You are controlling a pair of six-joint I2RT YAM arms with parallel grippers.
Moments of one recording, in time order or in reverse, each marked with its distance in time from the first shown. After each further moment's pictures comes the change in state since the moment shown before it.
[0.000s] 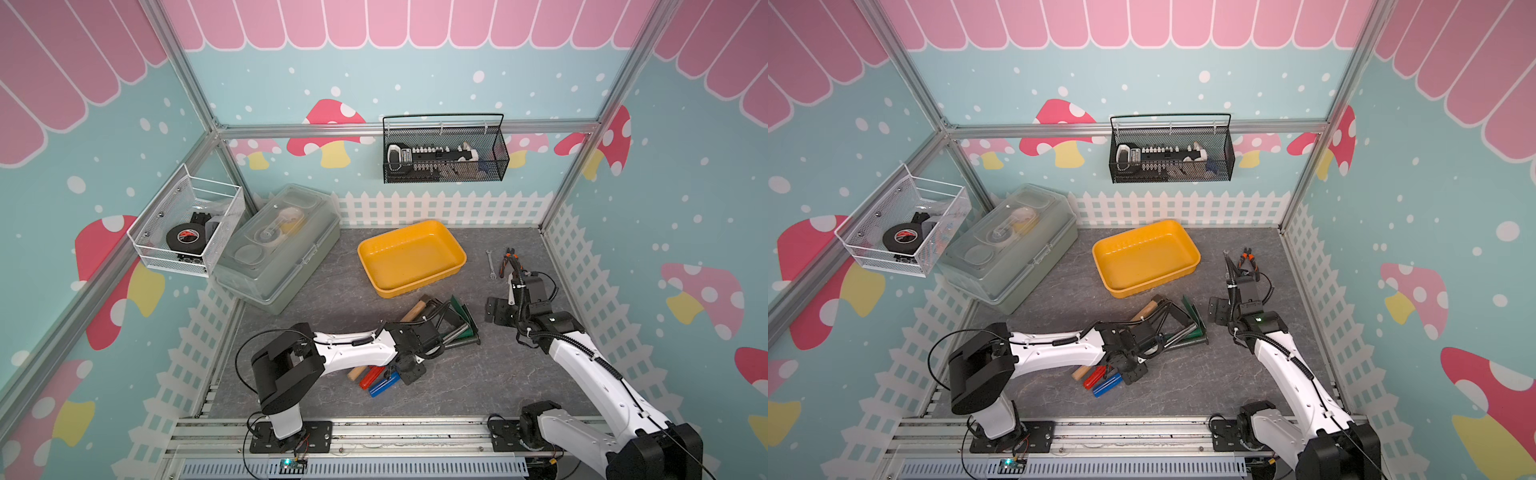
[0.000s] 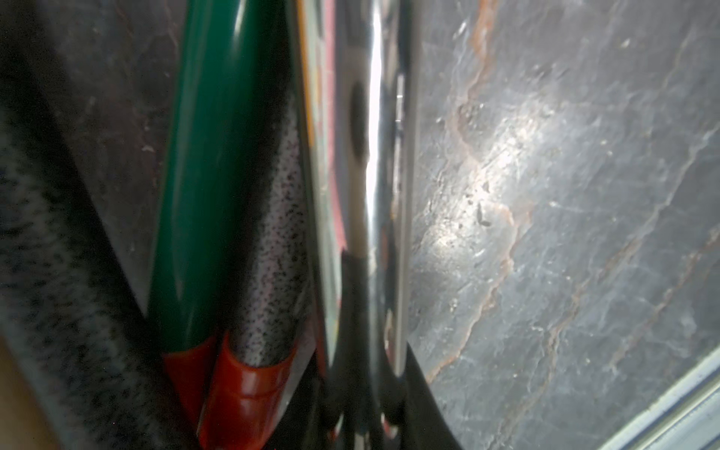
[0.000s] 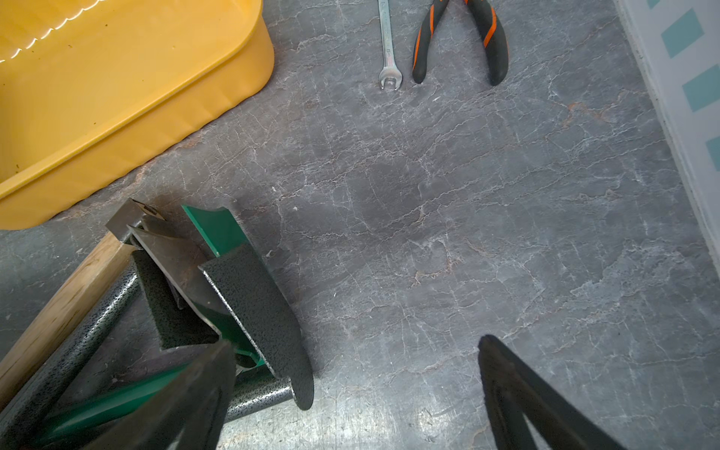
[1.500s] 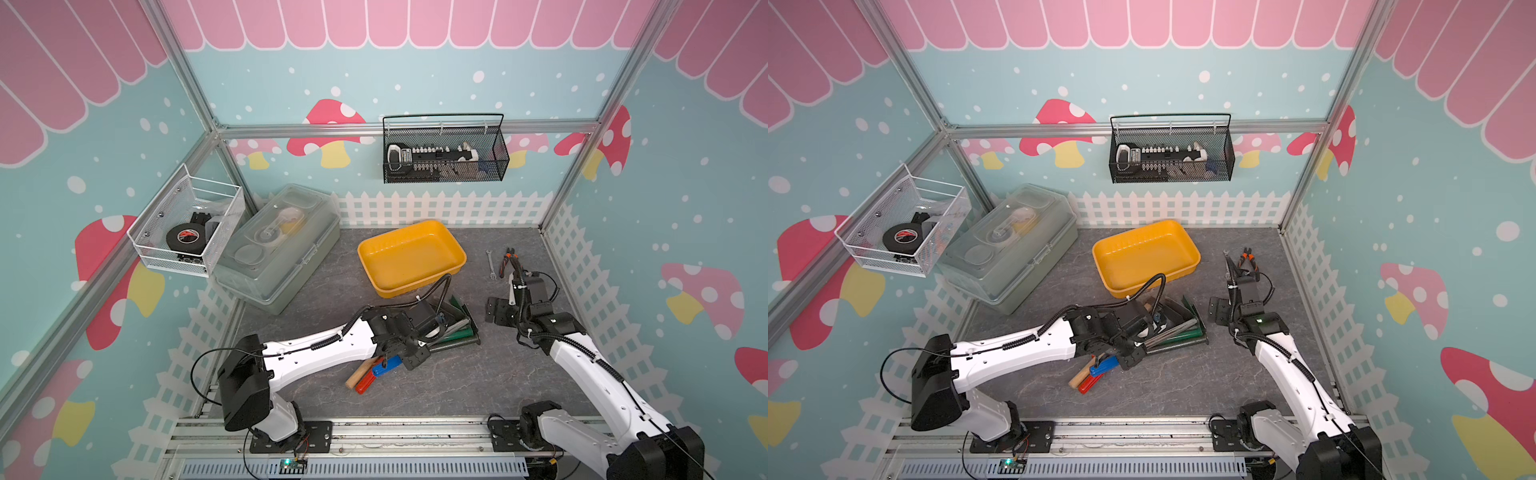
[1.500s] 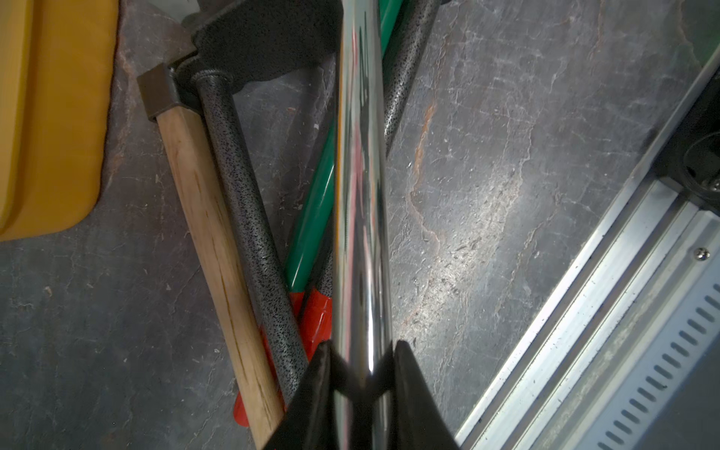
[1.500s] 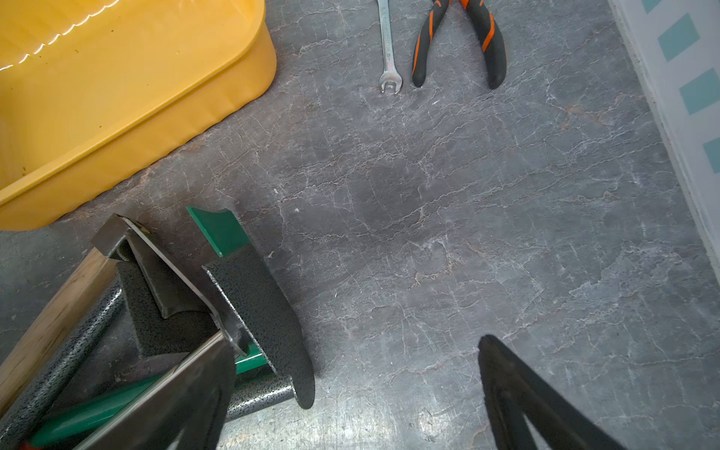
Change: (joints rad) left arm 0.001 -0.193 0.161 -0.145 -0.031 0.014; right arm 0.000 -0.012 -0.002 0.000 0.000 0.000
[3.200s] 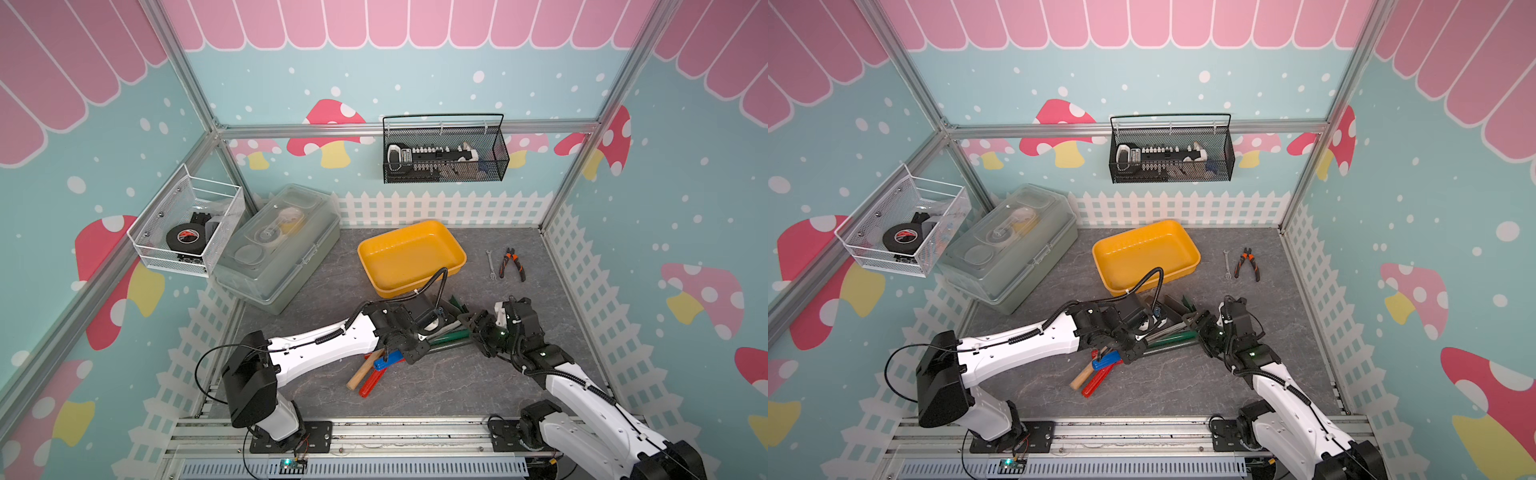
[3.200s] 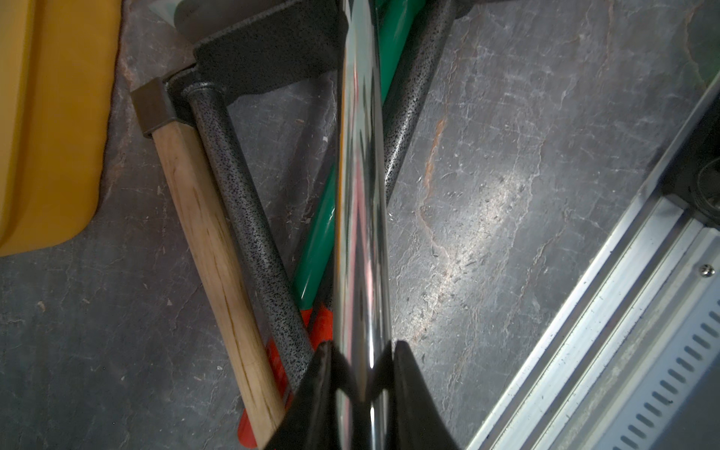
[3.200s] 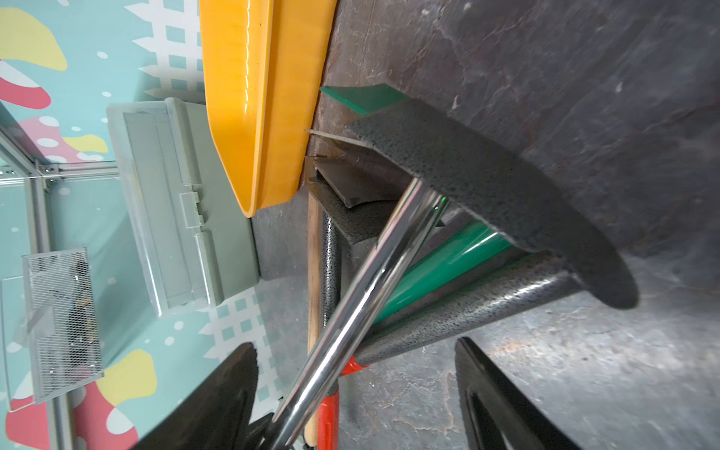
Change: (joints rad) left arm 0.048 0.032 0.012 0.029 0.039 0.026; right arm 0.124 -0.134 -0.349 0.444 -0.489 0.906
